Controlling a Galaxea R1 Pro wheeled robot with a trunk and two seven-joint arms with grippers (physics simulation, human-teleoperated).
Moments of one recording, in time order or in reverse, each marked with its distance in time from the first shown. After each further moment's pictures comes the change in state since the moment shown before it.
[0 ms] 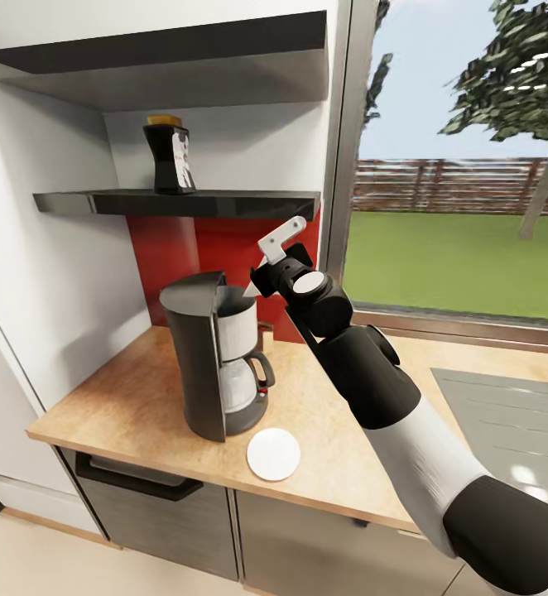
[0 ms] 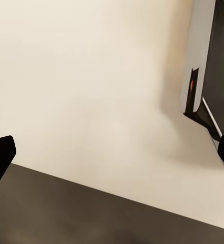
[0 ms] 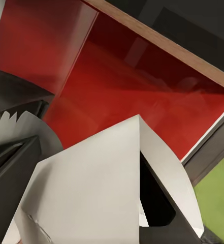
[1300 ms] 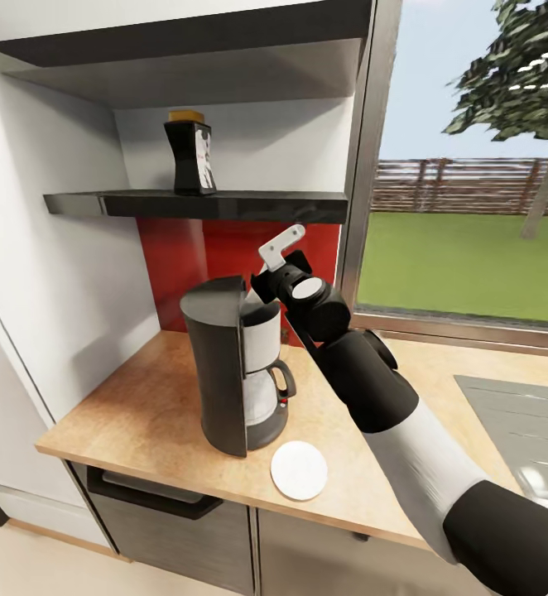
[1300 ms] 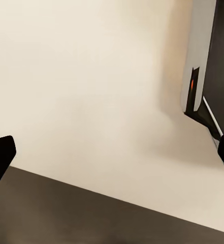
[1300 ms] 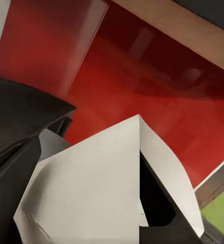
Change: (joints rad) left arm 0.001 0.001 0.000 0.001 0.000 0.000 0.001; right arm 0.019 0.000 0.000 0.015 -0.001 -0.001 0.000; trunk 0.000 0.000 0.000
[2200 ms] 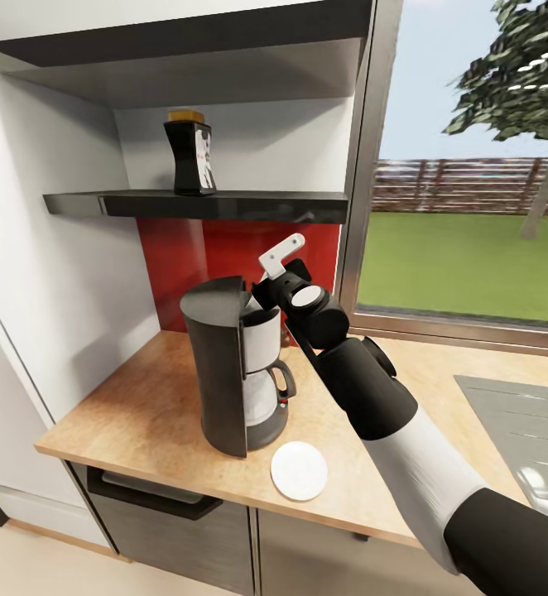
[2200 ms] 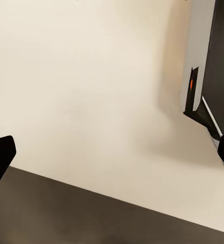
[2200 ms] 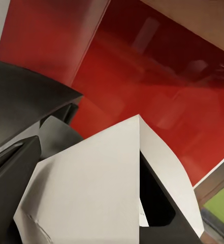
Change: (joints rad) left arm 0.000 -0.001 0.000 0.000 0.000 0.000 -0.001; right arm 0.029 0.000 0.000 0.001 0.003 0.003 0.000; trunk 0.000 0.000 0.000
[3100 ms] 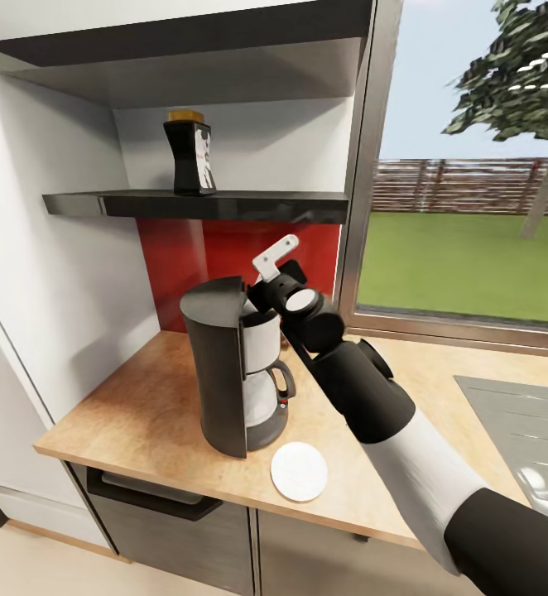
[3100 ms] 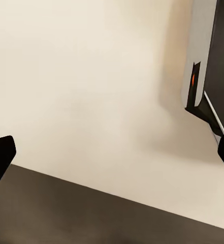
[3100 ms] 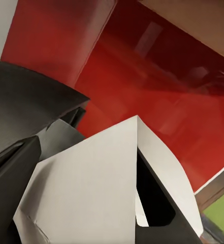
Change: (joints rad) left arm 0.008 0.001 -0.002 0.001 0.000 0.000 0.001; right arm 0.000 0.000 0.034 -0.008 0.008 0.000 0.002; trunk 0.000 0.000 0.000
